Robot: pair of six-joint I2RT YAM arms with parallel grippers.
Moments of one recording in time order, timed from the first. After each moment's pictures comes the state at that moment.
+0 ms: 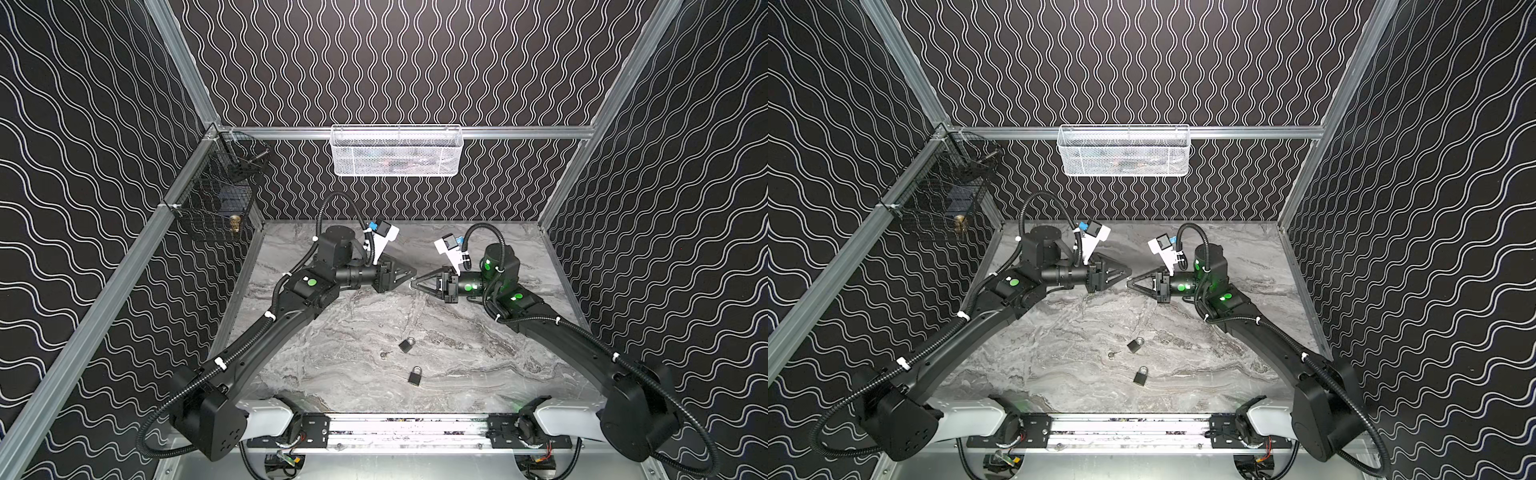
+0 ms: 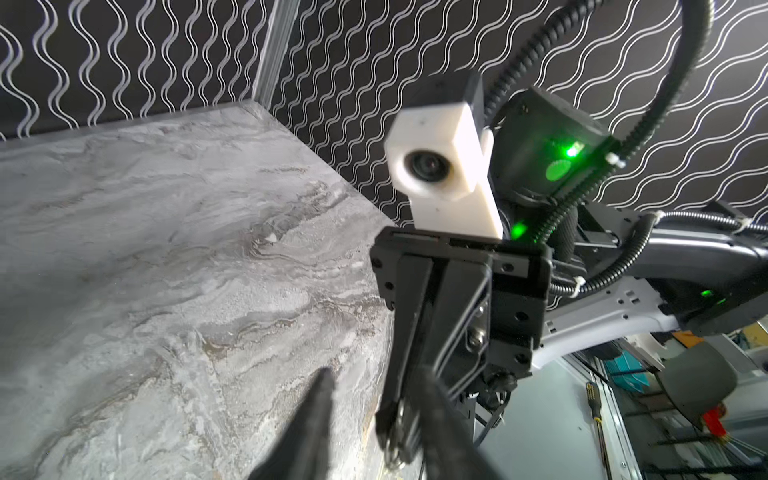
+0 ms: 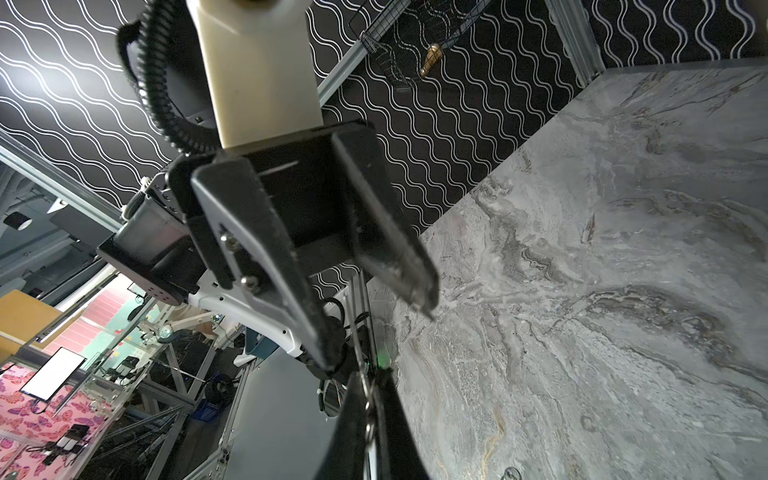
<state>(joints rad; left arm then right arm) -0.55 1.31 1.22 -0.24 0.71 -0.31 0.50 1.29 0.93 0.21 -1.01 0.58</state>
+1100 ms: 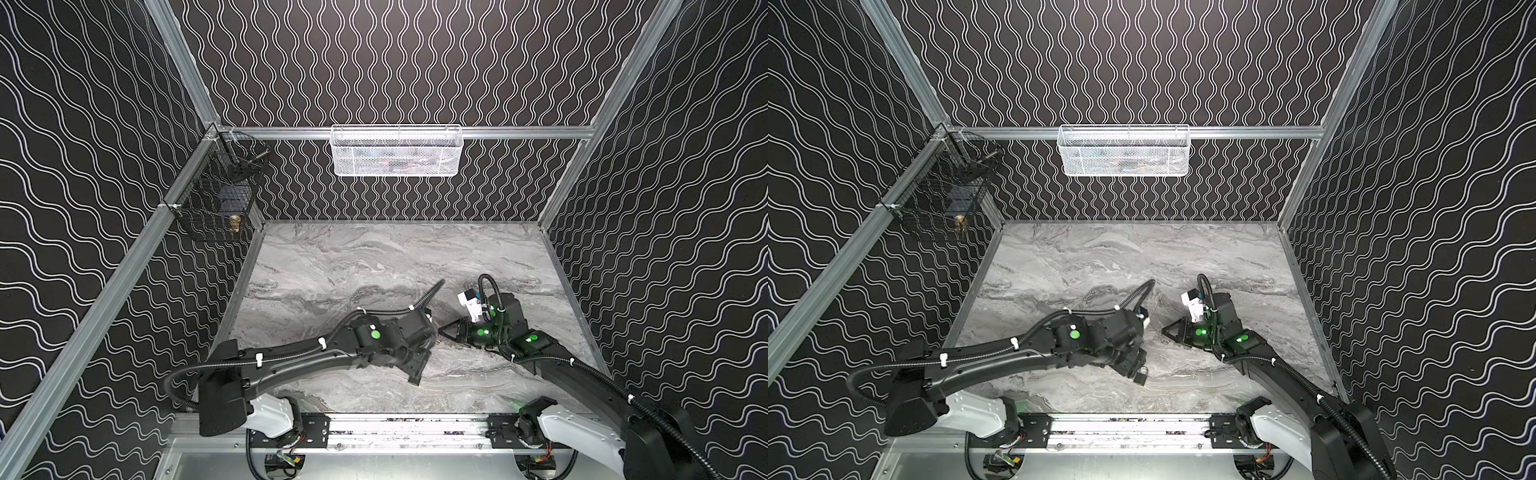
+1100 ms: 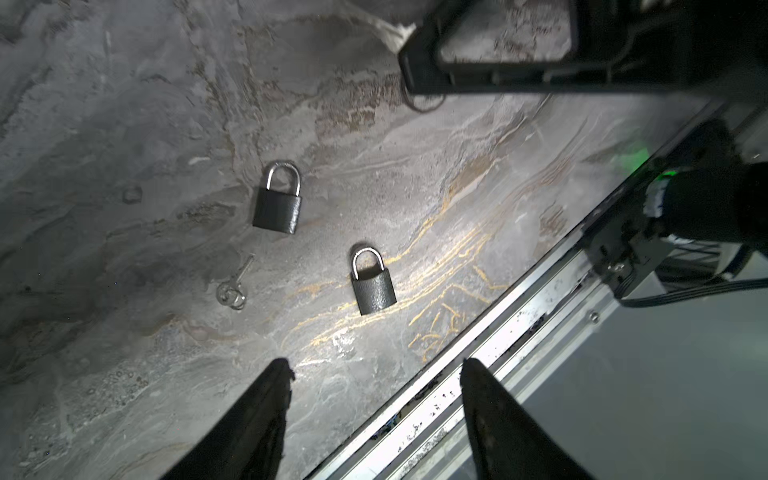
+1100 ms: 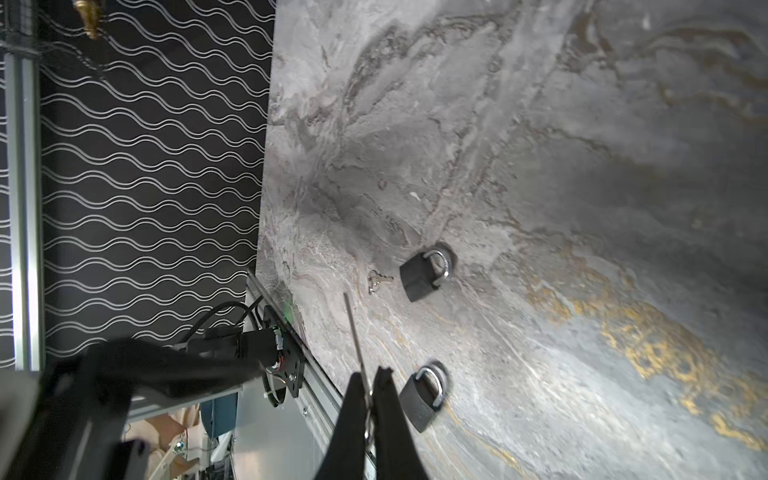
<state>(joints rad) -1.20 1.46 1.15 -0.82 -0.10 -0.56 0.44 1.05 0.48 -0.13 -0.65 0.74</state>
